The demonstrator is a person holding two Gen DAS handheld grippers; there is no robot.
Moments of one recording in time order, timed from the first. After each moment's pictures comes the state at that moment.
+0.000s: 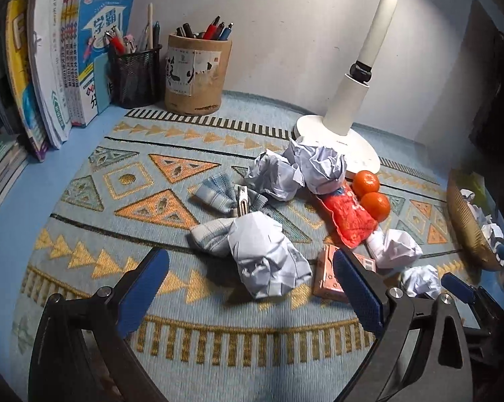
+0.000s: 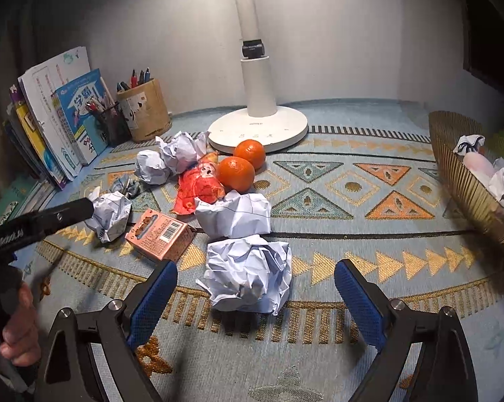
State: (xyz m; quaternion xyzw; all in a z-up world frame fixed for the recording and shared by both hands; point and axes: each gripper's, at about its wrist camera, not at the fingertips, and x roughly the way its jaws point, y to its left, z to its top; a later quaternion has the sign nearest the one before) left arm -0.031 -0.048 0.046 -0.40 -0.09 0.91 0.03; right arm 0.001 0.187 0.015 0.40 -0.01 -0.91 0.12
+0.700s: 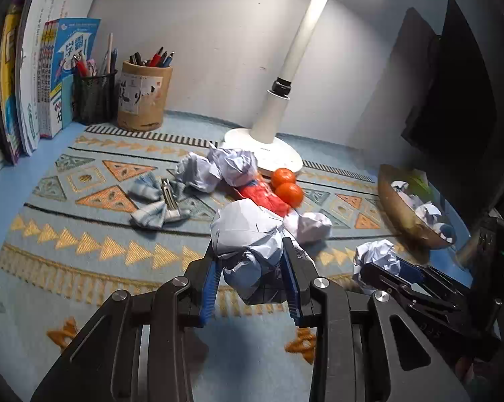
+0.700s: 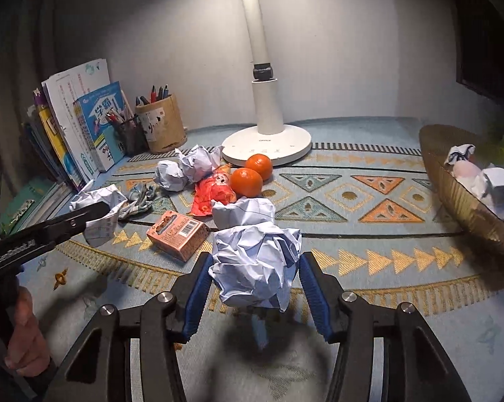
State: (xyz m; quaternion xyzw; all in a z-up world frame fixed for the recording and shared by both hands) left arm 0.043 -0.018 0.067 -0.34 -0.12 0.92 0.14; right arm 0.046 0.203 0.031 0.34 -0.02 -0.93 0.14
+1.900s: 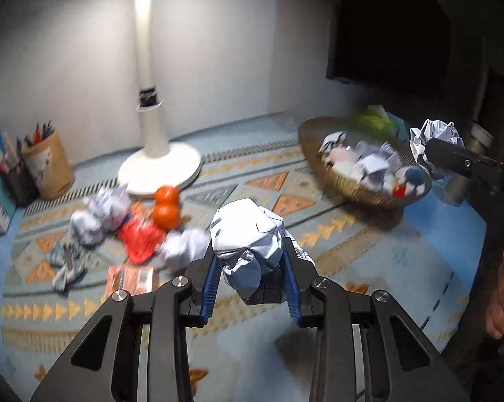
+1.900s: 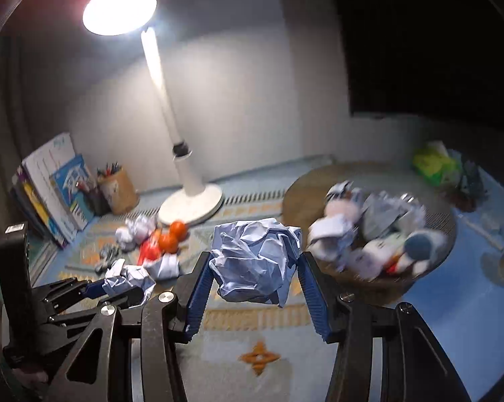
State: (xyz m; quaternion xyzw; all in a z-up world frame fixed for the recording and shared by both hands) left arm 0.030 0.155 0.118 -0.33 0.06 0.92 0.23; right arm 0.079 0.363 0.144 0.26 -0.07 -0.96 0.03
